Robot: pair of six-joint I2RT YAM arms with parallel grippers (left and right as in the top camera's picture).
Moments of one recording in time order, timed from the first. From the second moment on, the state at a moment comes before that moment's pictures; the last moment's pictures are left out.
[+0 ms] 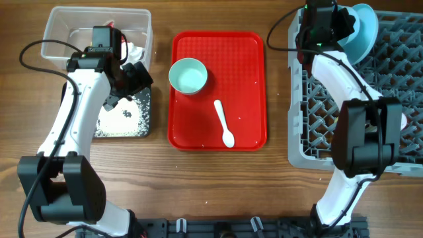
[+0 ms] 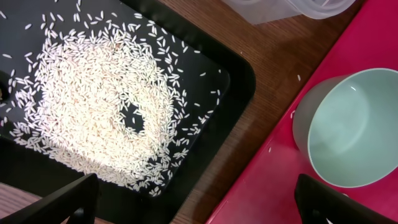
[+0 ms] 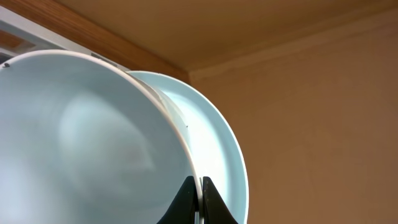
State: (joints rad) left arm -0.02 1.71 1.40 -1.00 0.01 -0.58; right arm 0.08 2.04 1.48 0.06 0.99 -0.78
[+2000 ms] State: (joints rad) left arm -0.02 1.71 1.40 -1.00 0.01 -0.58; right arm 0.58 1.96 1.49 -0.30 -0.09 0.26
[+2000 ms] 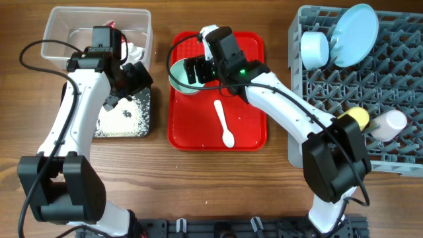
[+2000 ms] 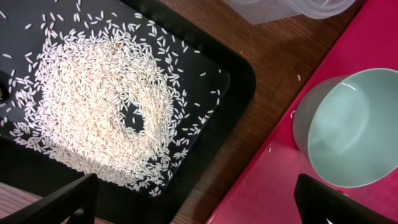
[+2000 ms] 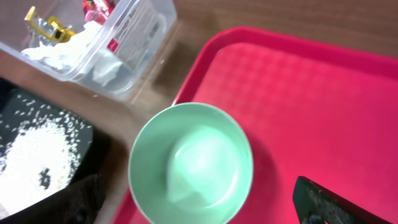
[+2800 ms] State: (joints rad) left arm -0.02 1.71 1.40 -1.00 0.01 -0.58; right arm 0.53 2.16 1.48 -0.28 0.00 0.26
